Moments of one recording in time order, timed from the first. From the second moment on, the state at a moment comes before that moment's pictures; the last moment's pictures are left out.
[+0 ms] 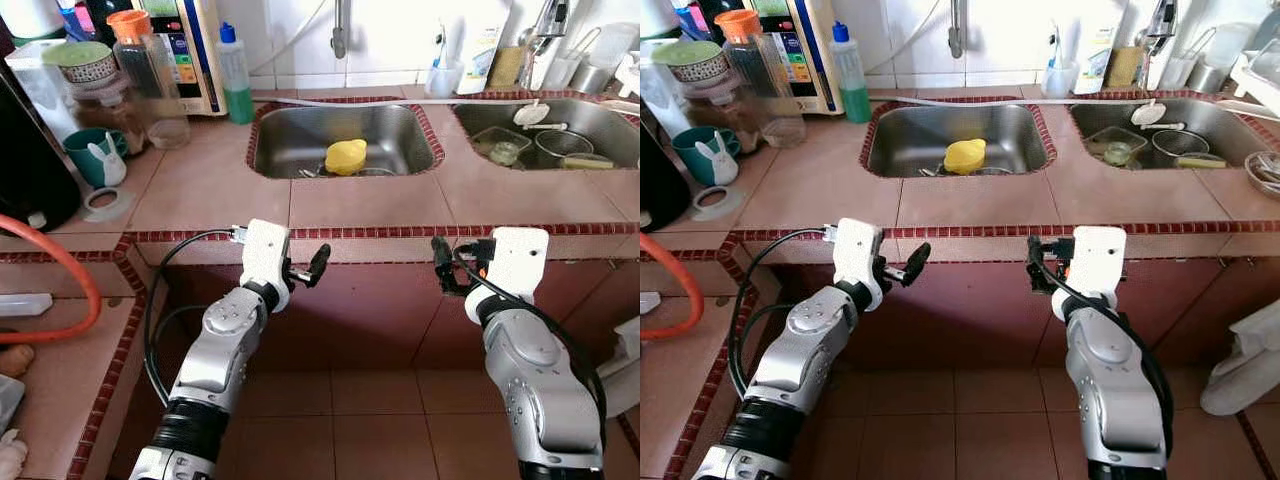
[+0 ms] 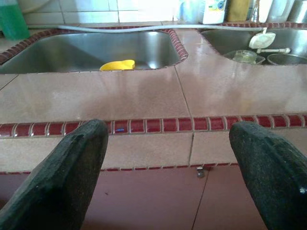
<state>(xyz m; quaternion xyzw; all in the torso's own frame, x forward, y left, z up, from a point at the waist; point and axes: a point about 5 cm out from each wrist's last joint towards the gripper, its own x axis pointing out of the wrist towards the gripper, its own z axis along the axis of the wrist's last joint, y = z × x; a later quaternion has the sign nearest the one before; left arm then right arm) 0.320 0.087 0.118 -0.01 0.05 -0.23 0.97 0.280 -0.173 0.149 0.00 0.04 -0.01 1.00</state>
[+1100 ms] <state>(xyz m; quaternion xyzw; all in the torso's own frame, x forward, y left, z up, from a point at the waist) 0.286 0.112 0.020 0.10 0.21 -0.28 0.93 0.253 -0.185 0.079 -0.02 0.15 -0.04 0.99</state>
